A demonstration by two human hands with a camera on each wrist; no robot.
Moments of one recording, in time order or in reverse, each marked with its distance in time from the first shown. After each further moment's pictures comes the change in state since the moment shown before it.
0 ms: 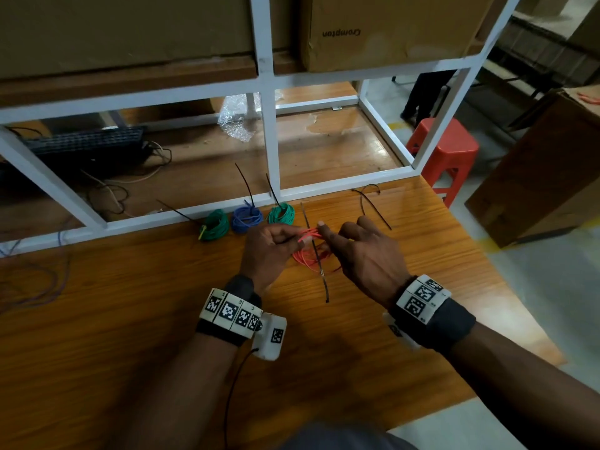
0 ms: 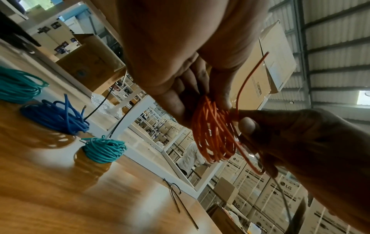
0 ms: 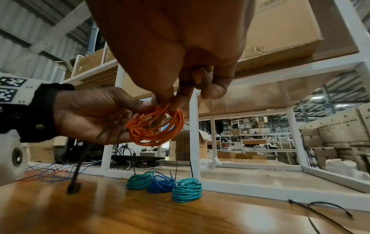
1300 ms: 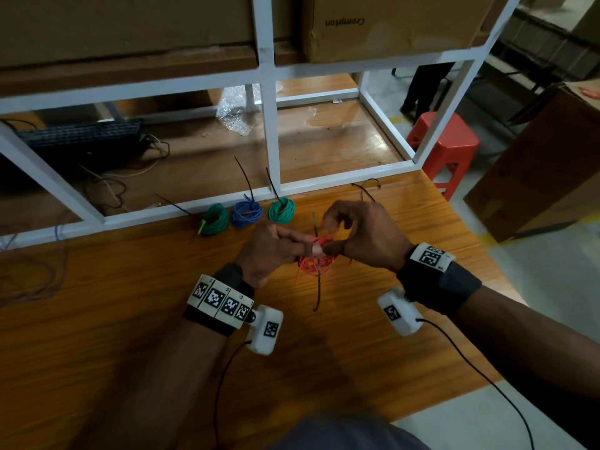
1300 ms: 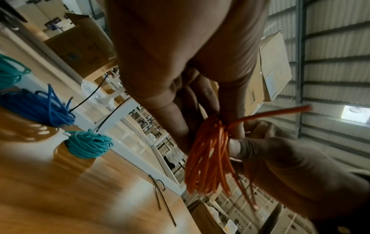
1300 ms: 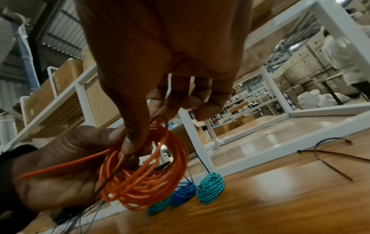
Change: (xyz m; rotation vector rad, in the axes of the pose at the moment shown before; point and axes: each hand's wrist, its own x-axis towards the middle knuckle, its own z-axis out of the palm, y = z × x) left_hand -0.002 0.016 -0.007 -0.041 -0.216 -0.211; right_hand 0.037 0.018 -0.017 0.713 -0.317 0.319
